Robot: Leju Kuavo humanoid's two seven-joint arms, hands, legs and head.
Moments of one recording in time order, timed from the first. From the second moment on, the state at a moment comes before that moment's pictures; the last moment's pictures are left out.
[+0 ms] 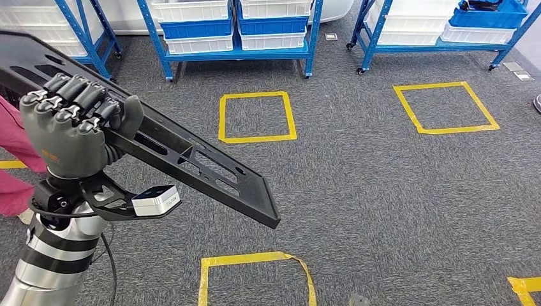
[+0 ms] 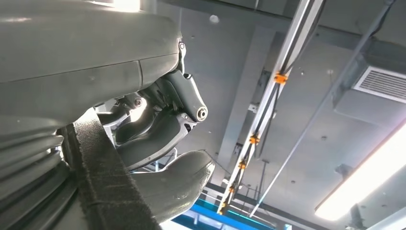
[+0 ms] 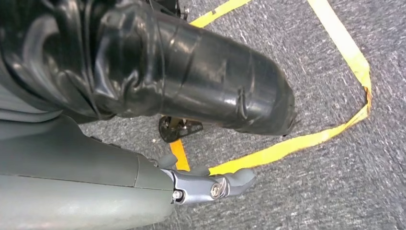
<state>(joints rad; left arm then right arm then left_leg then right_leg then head) -0.51 0.13 -0.38 -1.73 -1.11 0.70 -0.37 -0.12 0.23 -1.22 -0.23 0.87 -0.15 -0.26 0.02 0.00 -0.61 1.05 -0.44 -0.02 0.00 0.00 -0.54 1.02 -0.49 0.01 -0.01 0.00</state>
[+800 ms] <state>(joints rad) -0.51 0.14 -0.38 -1.73 -1.11 0.70 -0.37 -0.12 0.23 -1.21 -0.23 0.89 -0.15 -0.29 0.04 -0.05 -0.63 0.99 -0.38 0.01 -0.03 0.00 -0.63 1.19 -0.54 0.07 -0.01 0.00</state>
